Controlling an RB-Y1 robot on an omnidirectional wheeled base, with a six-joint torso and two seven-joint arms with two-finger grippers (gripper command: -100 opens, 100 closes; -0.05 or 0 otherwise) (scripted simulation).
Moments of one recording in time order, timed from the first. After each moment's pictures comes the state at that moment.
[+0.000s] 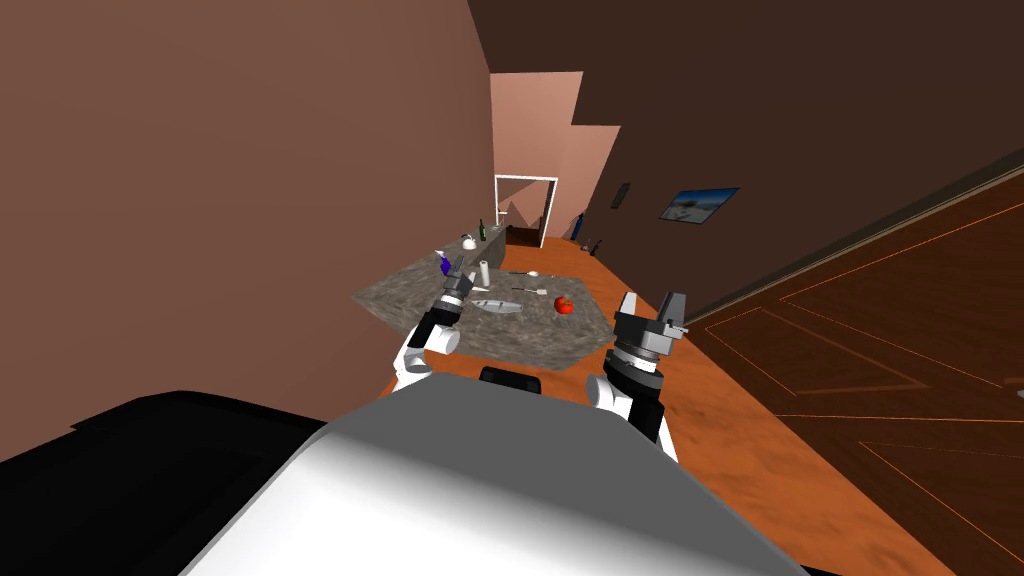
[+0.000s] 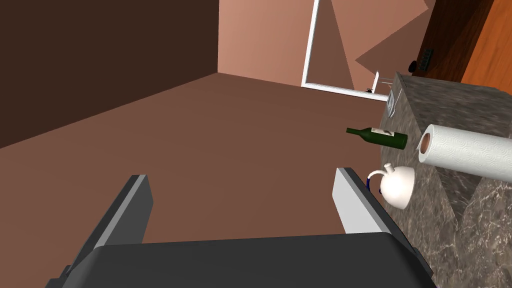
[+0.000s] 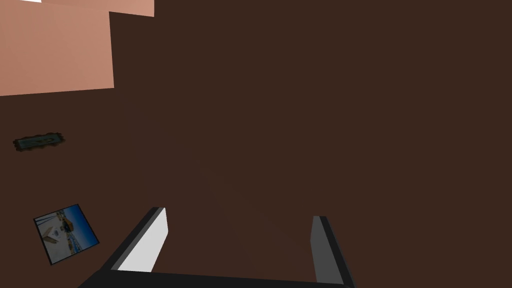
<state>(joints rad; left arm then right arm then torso) 0.29 0.15 -0.04 -2.29 0.14 0.00 0.07 0.51 0.01 -0.03 -2.31 0.02 -0.61 -0.05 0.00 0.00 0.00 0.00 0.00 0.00</state>
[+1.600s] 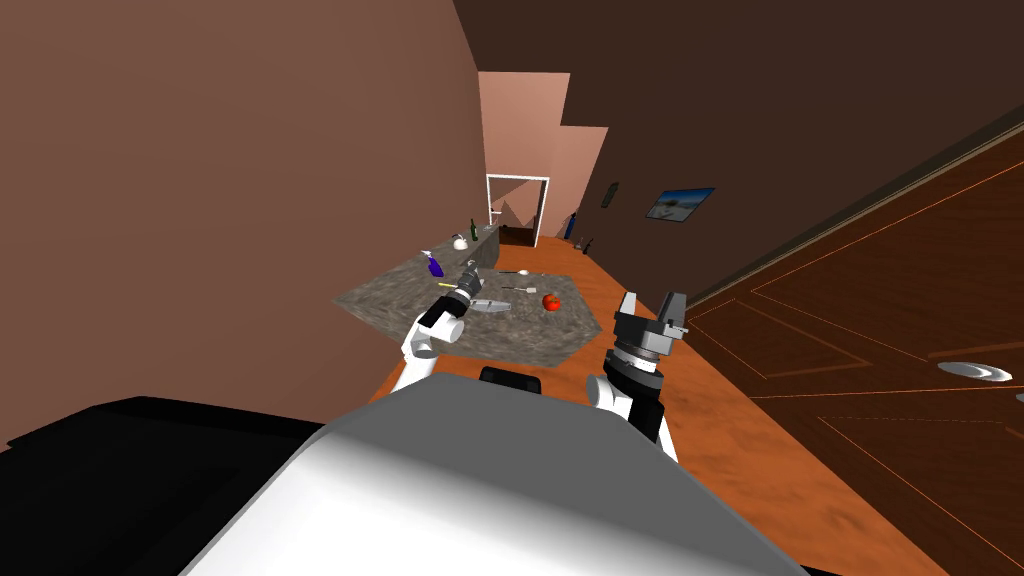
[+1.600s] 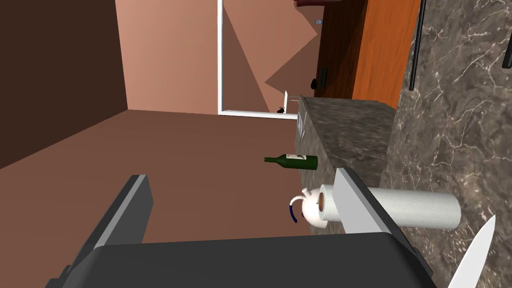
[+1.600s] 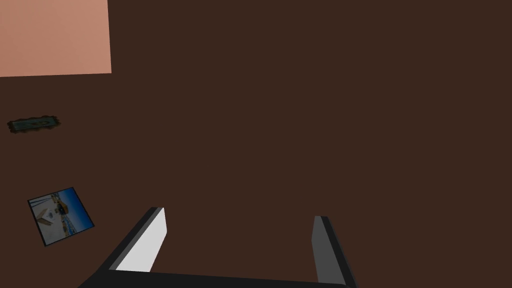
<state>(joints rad) 0.15 0.18 -0.04 -2.27 0.14 0.41 0.08 0.51 0.01 -0.03 -2.31 0.02 -0.61 -0.05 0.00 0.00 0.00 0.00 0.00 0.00</state>
